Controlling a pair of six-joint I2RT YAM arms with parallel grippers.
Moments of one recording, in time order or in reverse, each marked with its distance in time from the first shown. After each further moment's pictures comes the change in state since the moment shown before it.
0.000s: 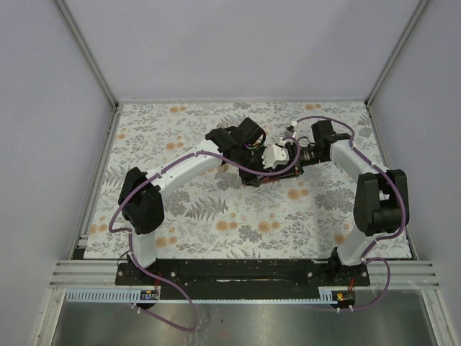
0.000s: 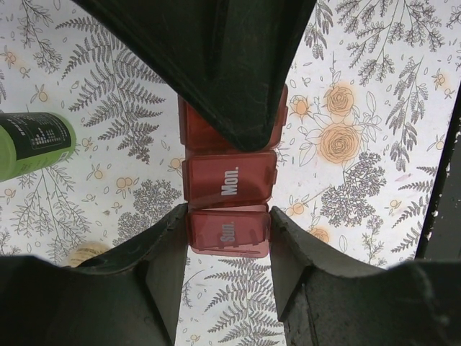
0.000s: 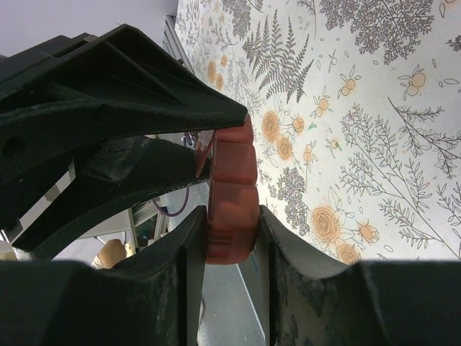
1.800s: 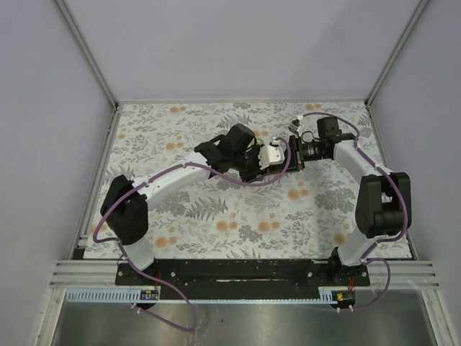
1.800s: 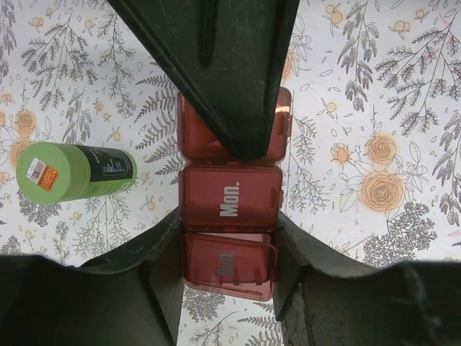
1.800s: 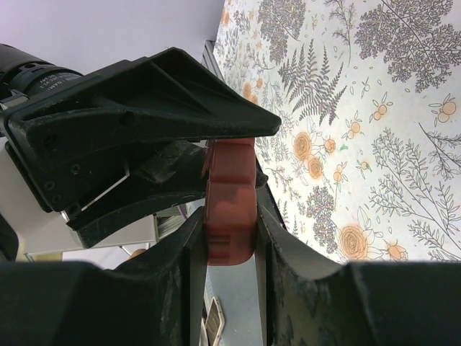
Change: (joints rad) left arm -0.002 -0.159 -0.276 0.404 -0.034 -0.017; right arm -0.038 -0.023 -0.004 0.120 -0.104 0.155
